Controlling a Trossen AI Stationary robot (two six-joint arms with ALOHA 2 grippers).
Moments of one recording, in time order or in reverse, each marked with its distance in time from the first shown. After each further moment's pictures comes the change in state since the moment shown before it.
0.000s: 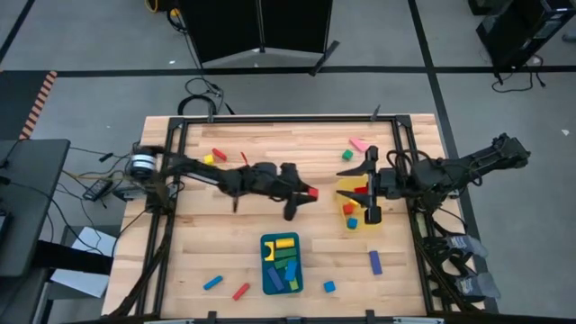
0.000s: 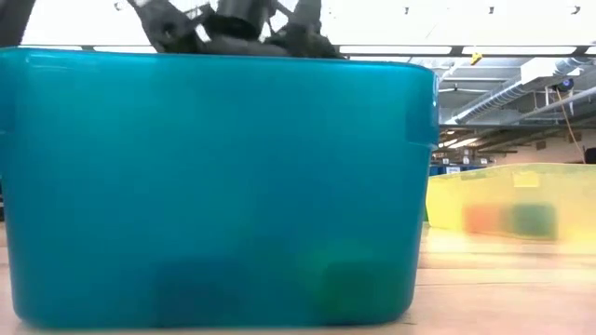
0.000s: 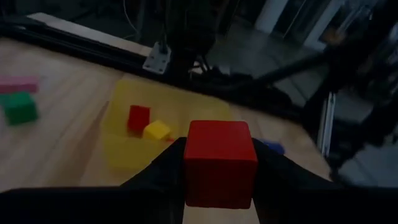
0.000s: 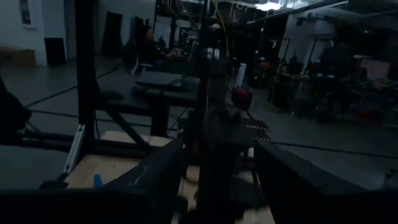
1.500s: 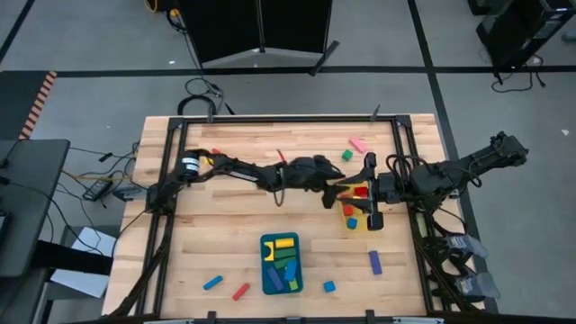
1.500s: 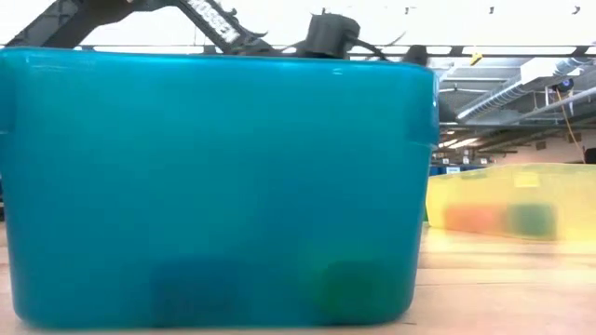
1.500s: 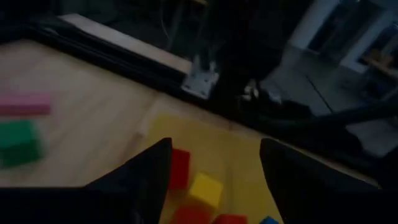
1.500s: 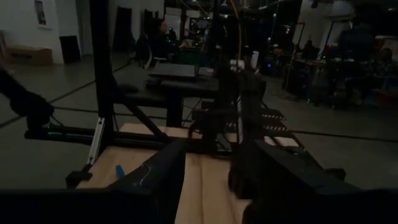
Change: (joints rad) left arm 0.057 0.399 0.486 -0.096 -0.098 -0.045; right arm 0.051 0.005 0.000 -0.050 0.001 0.081
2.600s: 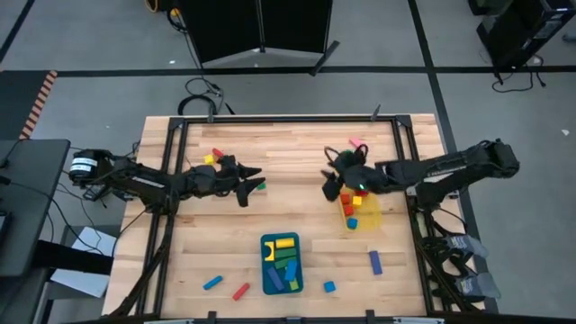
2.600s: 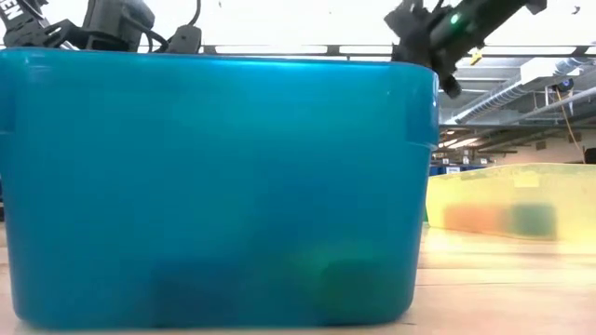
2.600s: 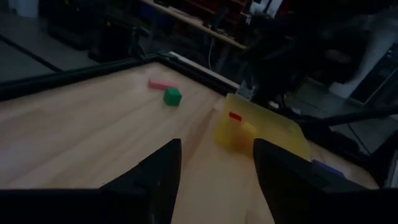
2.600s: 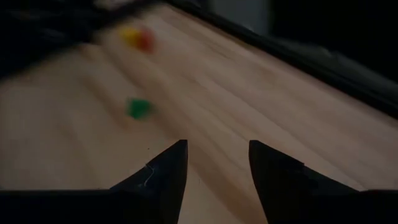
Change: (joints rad) left arm -0.033 -0.965 -1.168 0.295 -0.272 -0.061; right arm -0.326 0.307 -0.013 -0.370 0.178 0.676
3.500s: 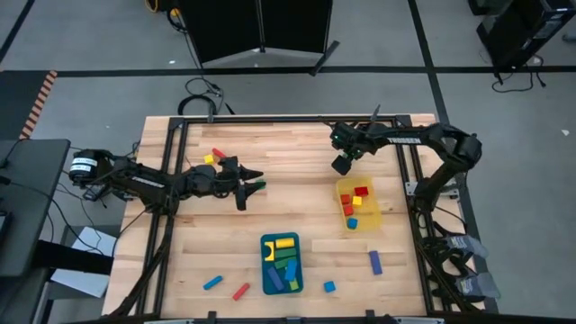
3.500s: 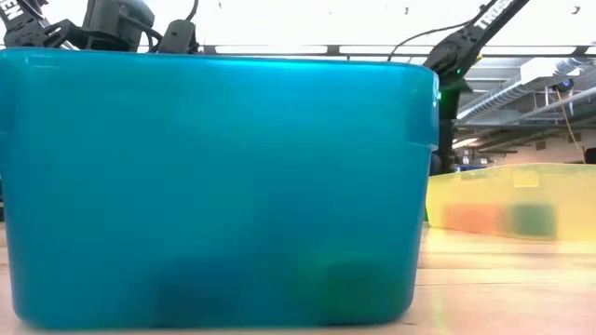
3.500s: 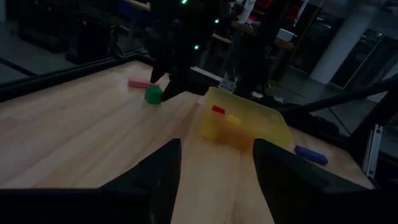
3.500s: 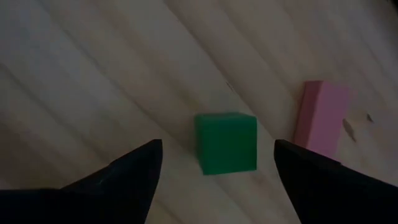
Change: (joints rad) left arm 0.001 0.001 0.000 0.008 0.092 0.054; right arm -0.621 0.382 0.092 -0.340 -0.389 -0.463
